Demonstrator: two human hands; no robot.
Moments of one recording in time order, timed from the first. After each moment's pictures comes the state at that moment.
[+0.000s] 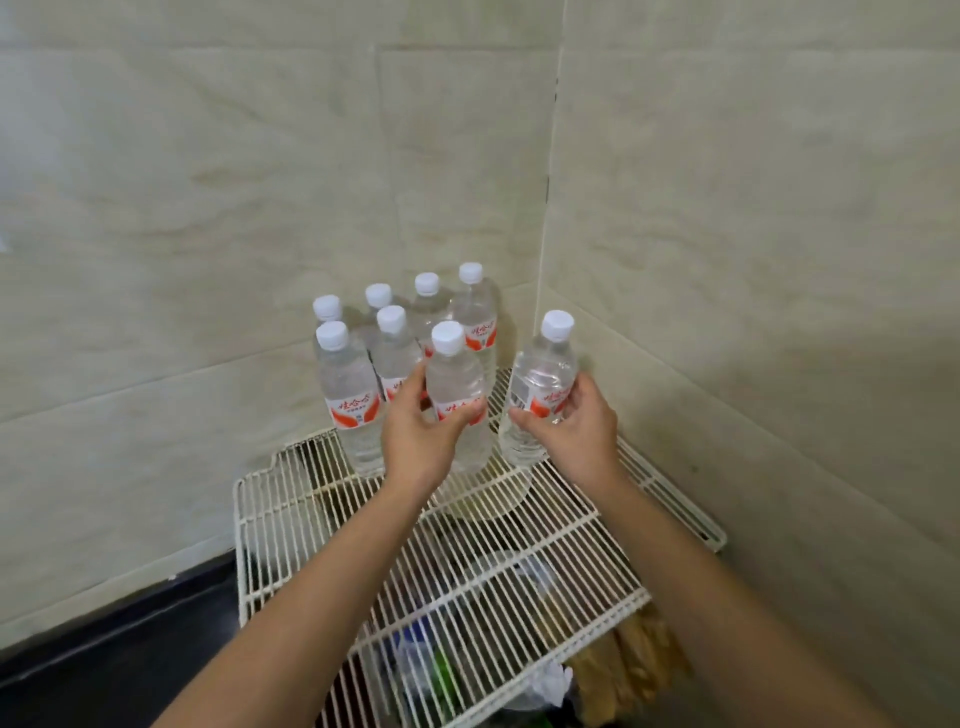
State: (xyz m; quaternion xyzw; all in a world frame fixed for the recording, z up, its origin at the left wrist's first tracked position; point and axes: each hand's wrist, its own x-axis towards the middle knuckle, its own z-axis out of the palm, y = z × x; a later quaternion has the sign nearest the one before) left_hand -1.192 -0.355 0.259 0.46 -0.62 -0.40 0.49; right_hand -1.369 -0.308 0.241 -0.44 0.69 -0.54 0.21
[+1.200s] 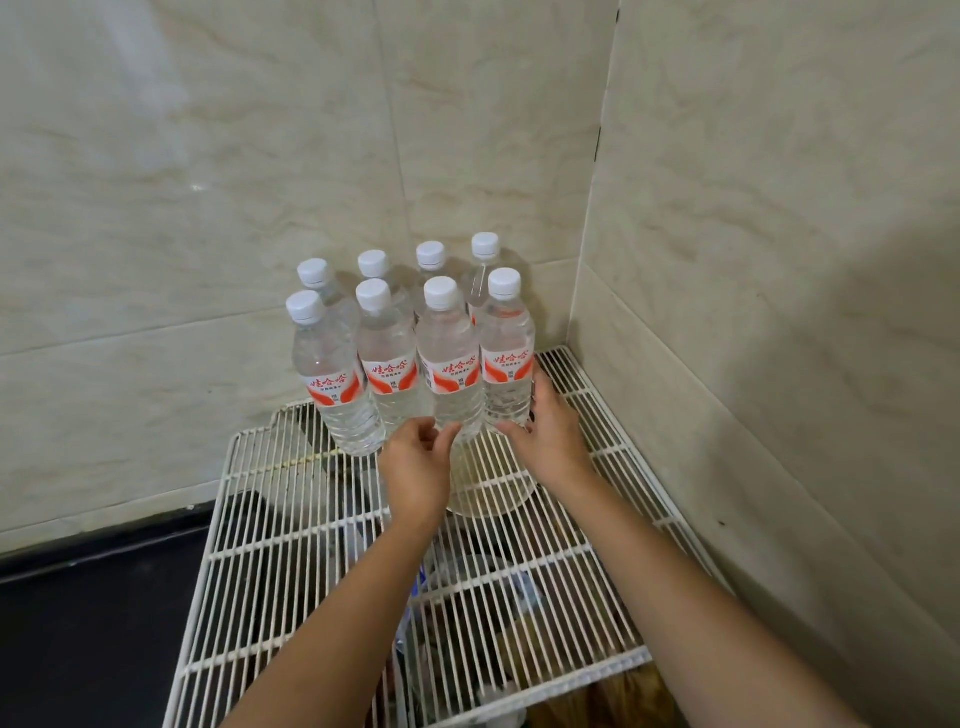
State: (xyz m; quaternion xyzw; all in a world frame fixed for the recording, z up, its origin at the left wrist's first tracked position) left_hand -1.240 -0.366 0.184 0.69 -0.53 -0.23 0.44; right_hand -1.398 -0.386 0.179 -0.61 0.64 -0.39 0.24
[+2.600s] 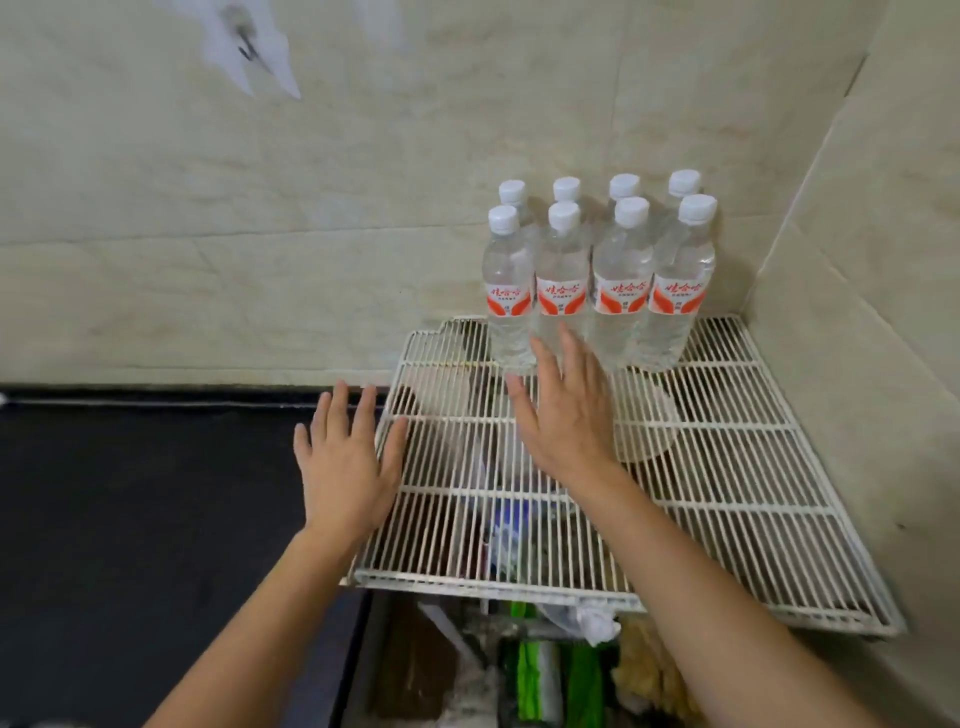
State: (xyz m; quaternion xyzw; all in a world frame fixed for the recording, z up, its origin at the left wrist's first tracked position) left_hand -1.058 -0.210 0.194 0.81 -0.55 0.04 0.18; right_hand -1.273 -0.314 0.195 -0.78 0.54 -0.29 0.07
